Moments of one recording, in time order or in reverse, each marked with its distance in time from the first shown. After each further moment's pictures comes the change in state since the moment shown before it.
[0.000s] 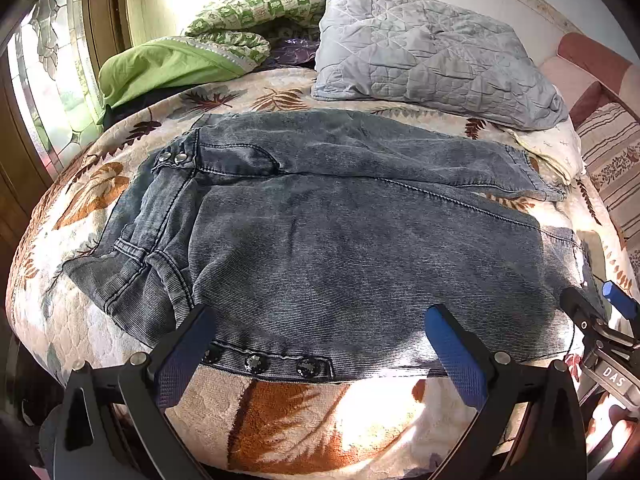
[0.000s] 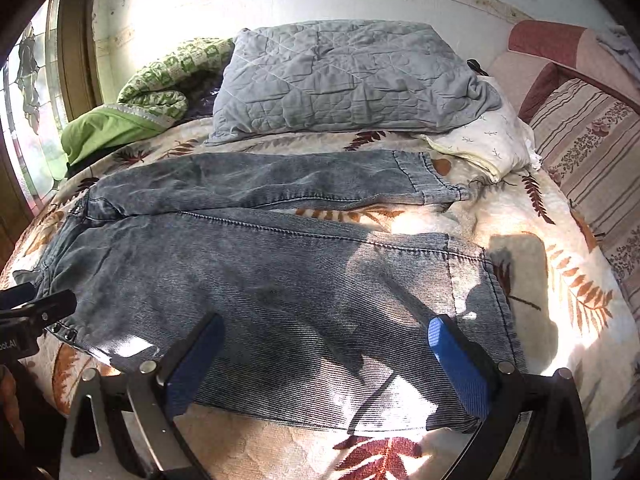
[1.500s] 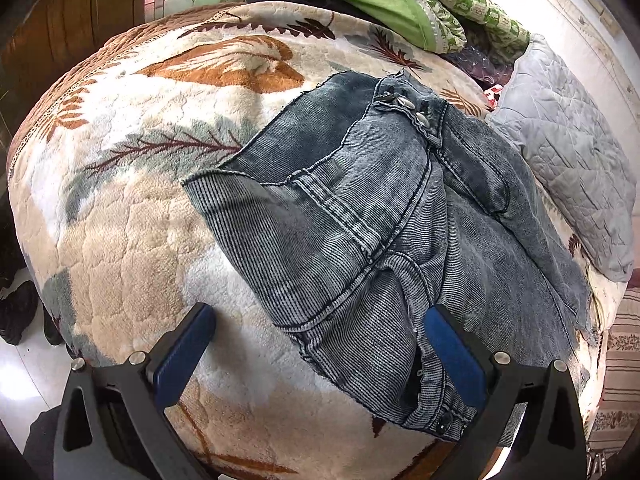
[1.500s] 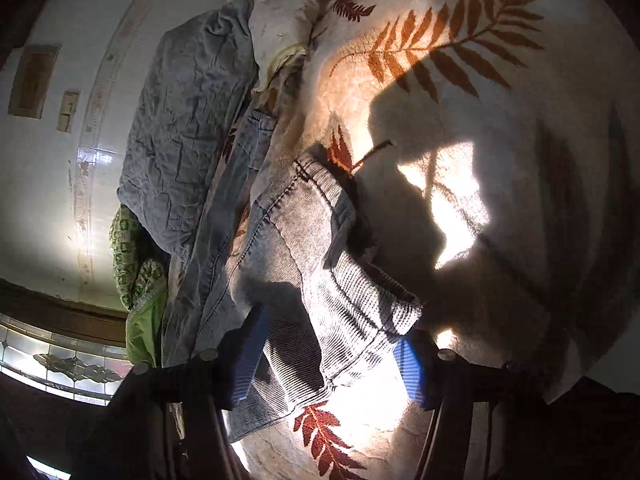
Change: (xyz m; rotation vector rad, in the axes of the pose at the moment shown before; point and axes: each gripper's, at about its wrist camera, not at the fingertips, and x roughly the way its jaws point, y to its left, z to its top) left arm 0.060 0.175 -0.008 -0.566 0.147 0.007; right arm 0.020 -0.191 -0.065 0.971 0.166 0.320
